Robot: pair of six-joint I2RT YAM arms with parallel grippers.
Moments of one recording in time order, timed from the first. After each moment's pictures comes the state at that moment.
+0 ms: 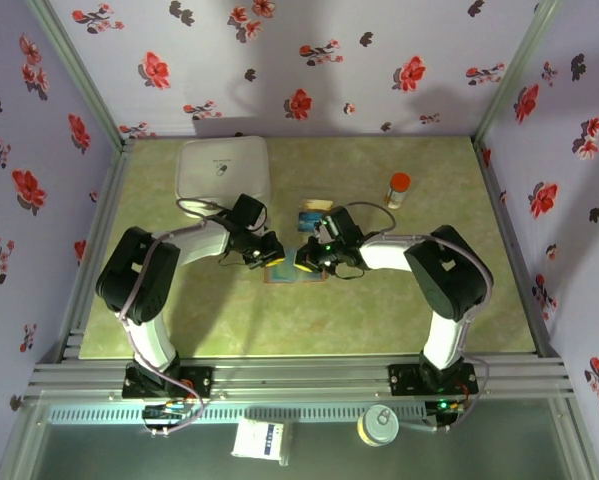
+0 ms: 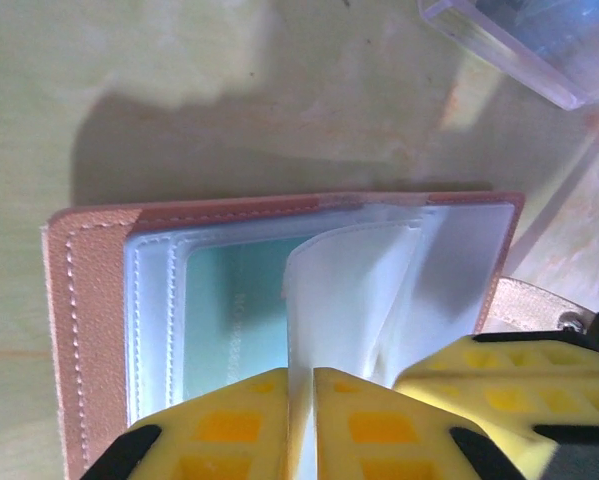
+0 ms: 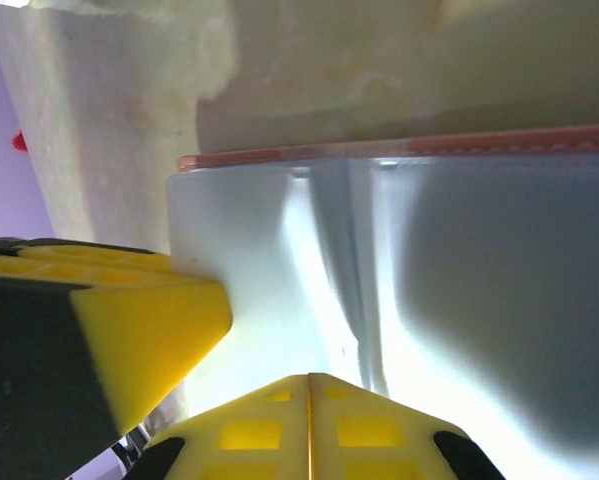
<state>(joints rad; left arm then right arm) -0.55 1.79 1.03 -0.35 0.44 -0.80 0.63 1.81 0.90 0.03 -0.56 0.95</state>
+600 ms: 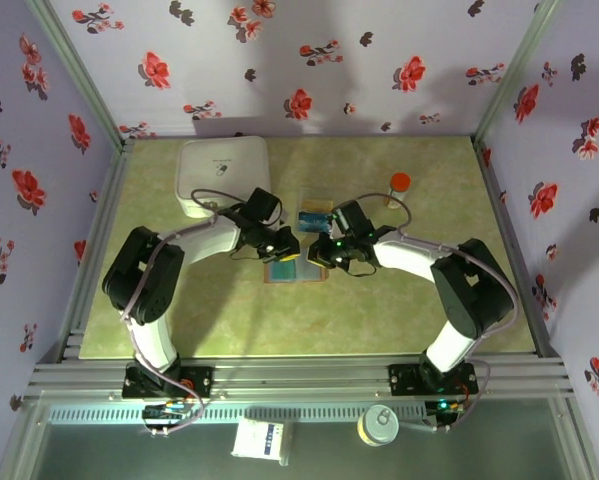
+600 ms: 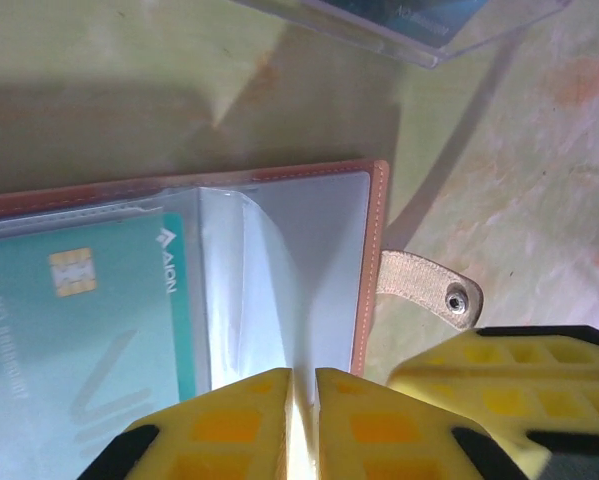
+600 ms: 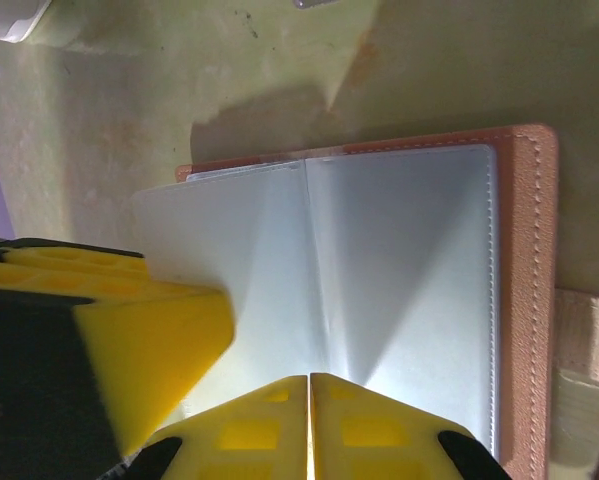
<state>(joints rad) -0.64 1.82 1.14 -0.38 0.46 -0.80 0.60 1.66 0.91 -0.19 -0.46 0.87</state>
